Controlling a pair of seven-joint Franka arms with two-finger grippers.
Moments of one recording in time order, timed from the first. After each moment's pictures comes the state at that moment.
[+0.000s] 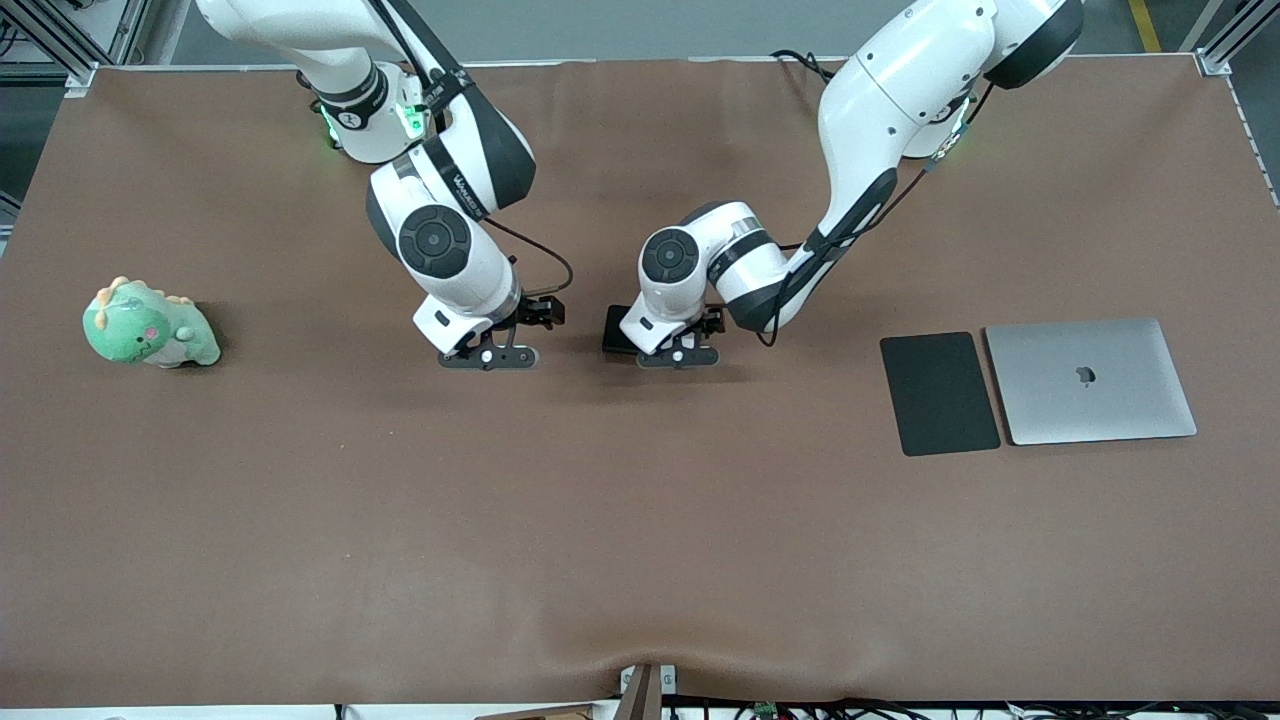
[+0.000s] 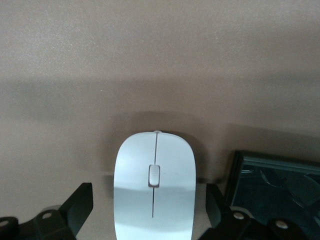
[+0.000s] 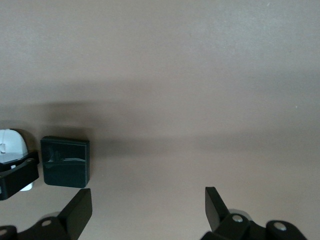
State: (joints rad) left arm -0.41 0.78 -0.48 -1.70 0.39 2.26 -1.05; right arm 0.49 0.32 0.08 -1.87 0.10 2.07 0.53
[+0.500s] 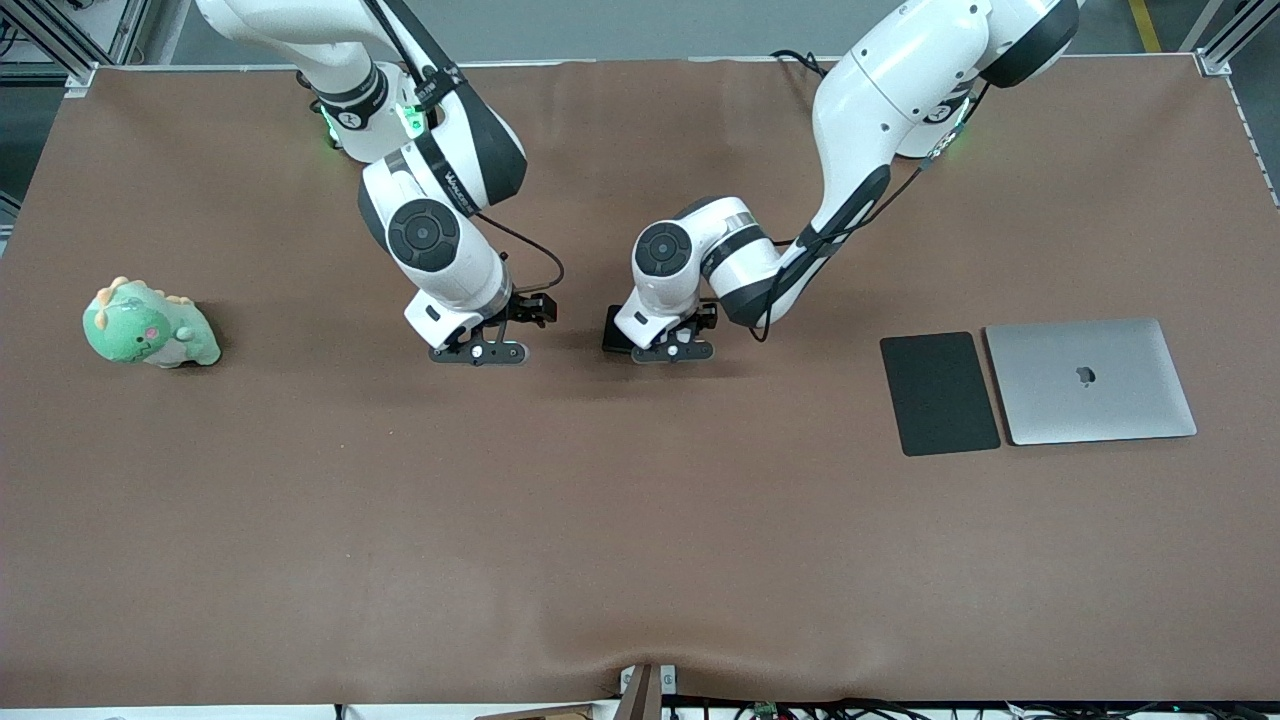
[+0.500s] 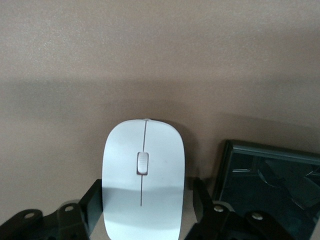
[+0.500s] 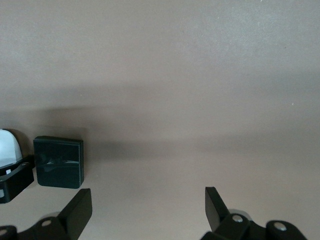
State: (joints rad) left arm -0.42 0.78 -0.48 -1.70 0.39 2.26 -1.07; right arm 0.49 0.30 0.08 -1.92 0.10 2.11 0.53
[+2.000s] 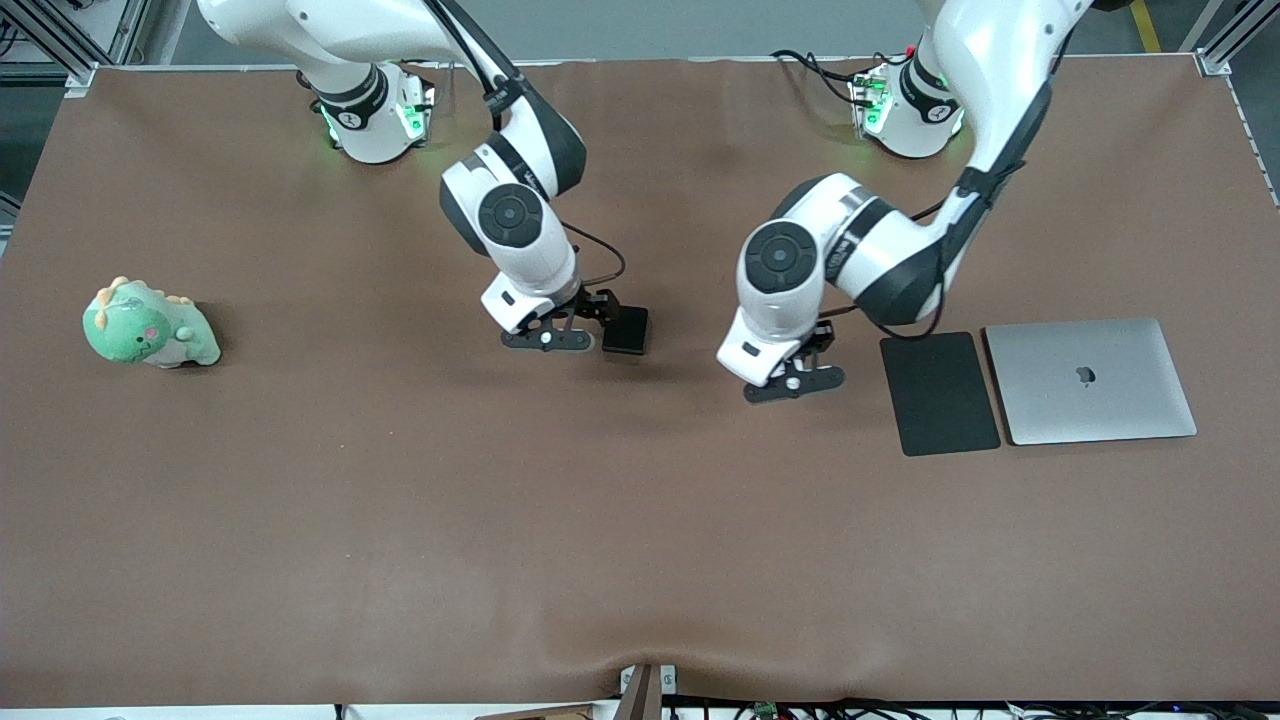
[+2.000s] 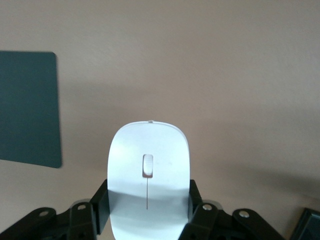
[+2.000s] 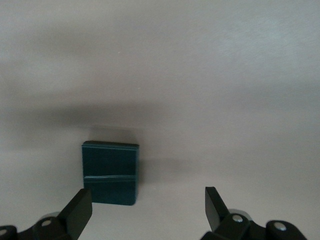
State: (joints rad) left arm -0.15 0.49 -0.51 -1.67 0.36 1.94 -0.91; right arm 0.64 0.45 0.09 -1.88 0.09 2.31 0.73
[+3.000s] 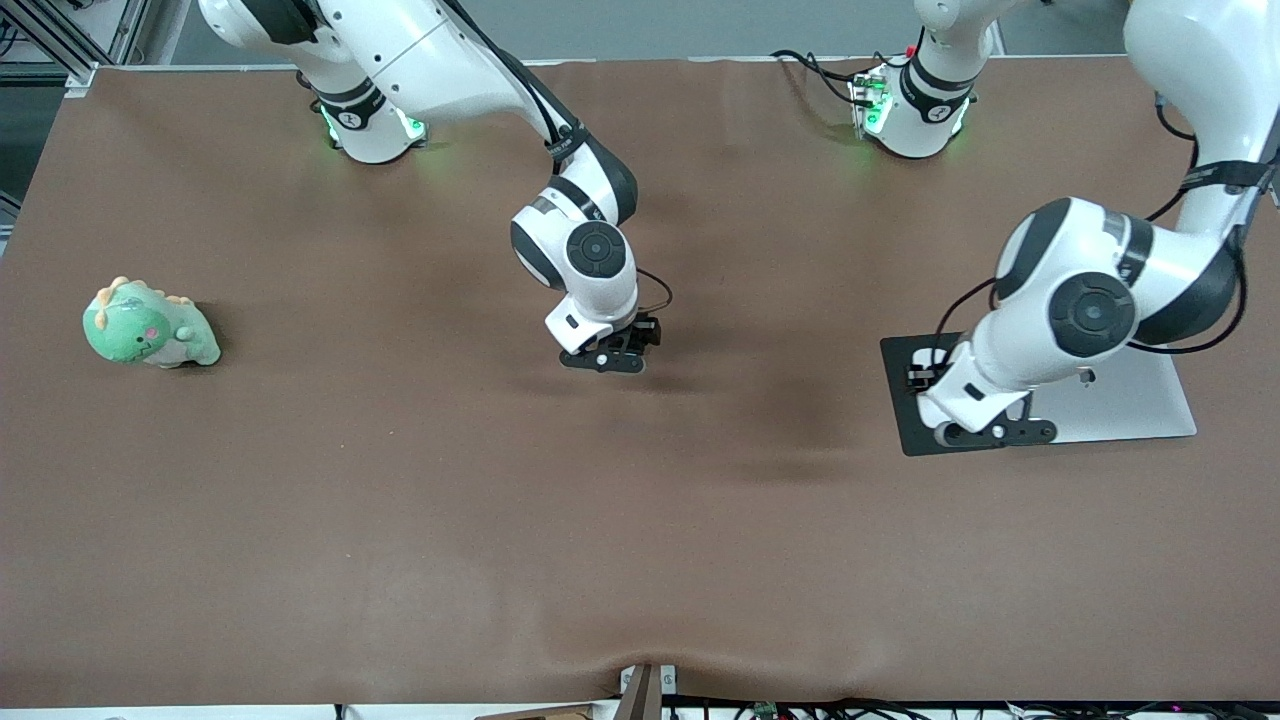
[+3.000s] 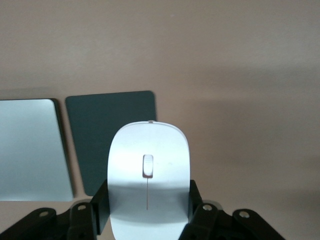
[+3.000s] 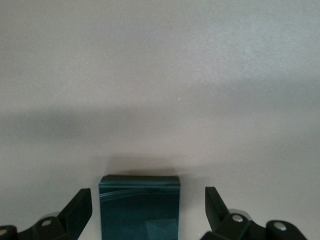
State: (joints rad) left arm 0.51 0.46 -0.83 -1.74 0.36 1.90 -0.43; right arm 0.70 0.68 0.09 -1.68 -0.03 2.34 0.90
